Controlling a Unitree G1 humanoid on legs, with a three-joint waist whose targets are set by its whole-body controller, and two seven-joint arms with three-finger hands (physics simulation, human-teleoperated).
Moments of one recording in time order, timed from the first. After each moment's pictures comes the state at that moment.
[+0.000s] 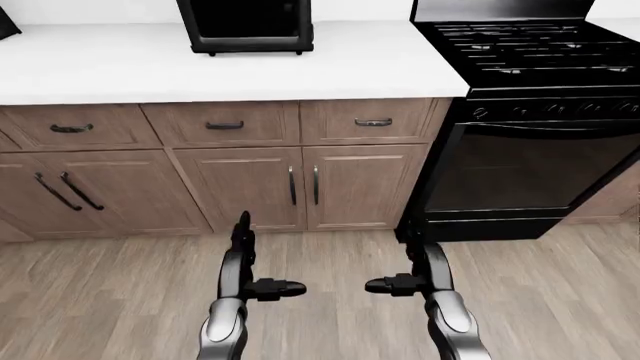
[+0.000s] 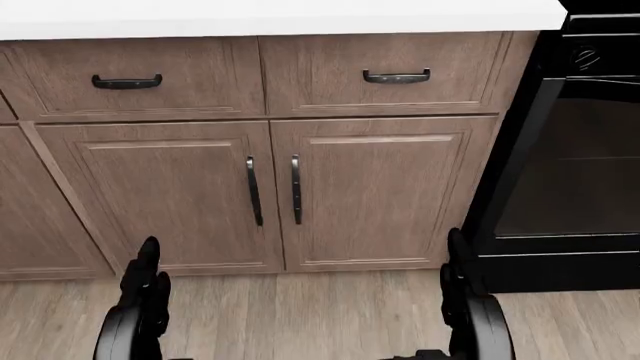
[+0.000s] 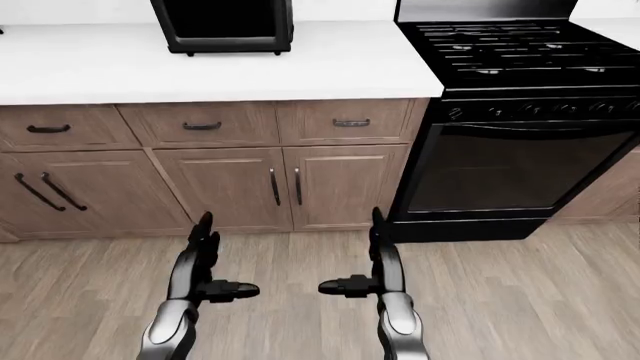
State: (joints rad) left arm 0.03 0.02 0.04 0.09 -0.01 0.06 -0.04; right arm 0.03 -0.01 -0.04 0.09 0.01 0.06 0.04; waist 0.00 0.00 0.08
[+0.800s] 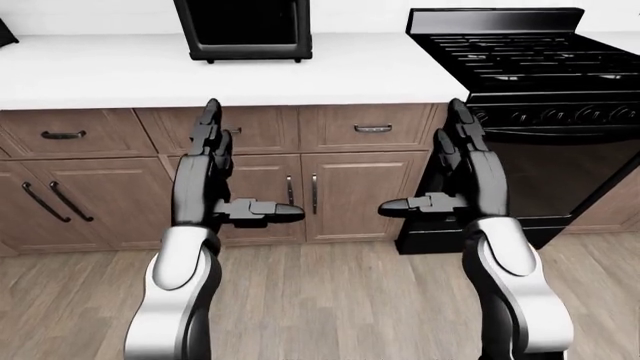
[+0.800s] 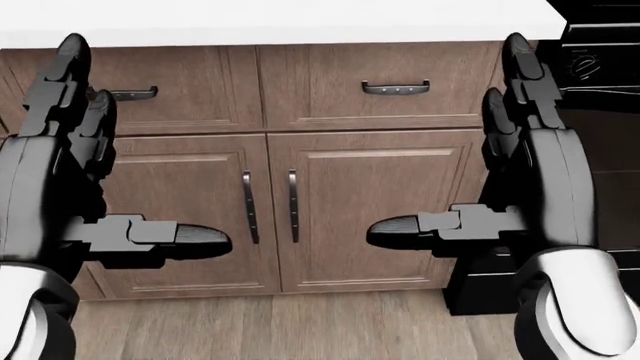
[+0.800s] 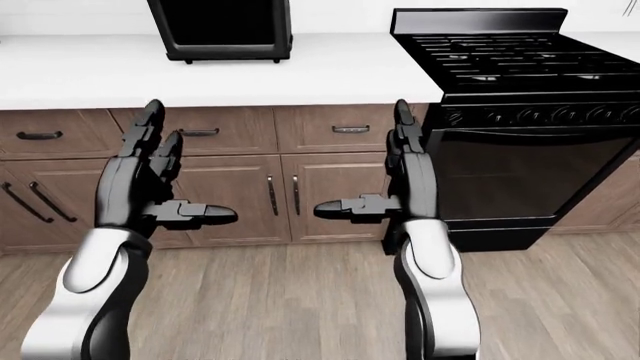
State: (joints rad) left arm -0.30 0.08 0.09 -0.68 -0.04 0.79 0.01; right arm -0.30 -0.07 -0.09 -0.63 0.04 0.75 -0.04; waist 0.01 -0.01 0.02
